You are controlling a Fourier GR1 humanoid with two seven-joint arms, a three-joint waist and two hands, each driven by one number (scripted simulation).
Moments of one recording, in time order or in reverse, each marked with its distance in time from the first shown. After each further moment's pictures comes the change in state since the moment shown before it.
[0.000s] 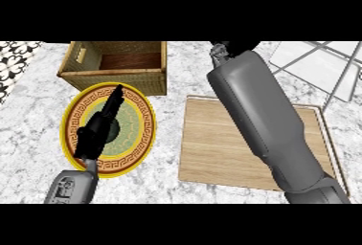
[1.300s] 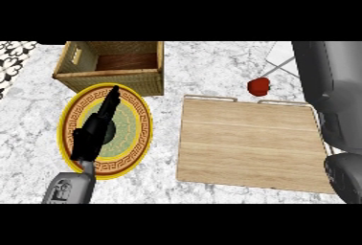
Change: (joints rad) left arm 0.017 0.003 0.011 -0.018 -0.001 0.005 0.007; right arm -0.254 -0.207 -0.331 0.202 0.300 0.096 -0.110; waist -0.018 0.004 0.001
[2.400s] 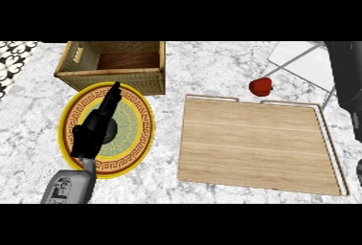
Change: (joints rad) left arm -0.020 -0.004 -0.004 -0.025 -0.002 -0.004 0.030; right arm 0.099 -0.139 -0.114 0.182 -0.033 -0.372 -0.162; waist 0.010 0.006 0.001
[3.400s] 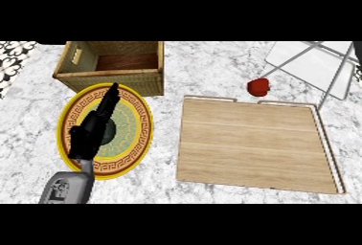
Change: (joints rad) left arm 0.013 0.005 0.005 -0.013 0.002 -0.007 0.011; right arm 0.077 -0.113 -0.070 0.090 0.047 -0.116 0.094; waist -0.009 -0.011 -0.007
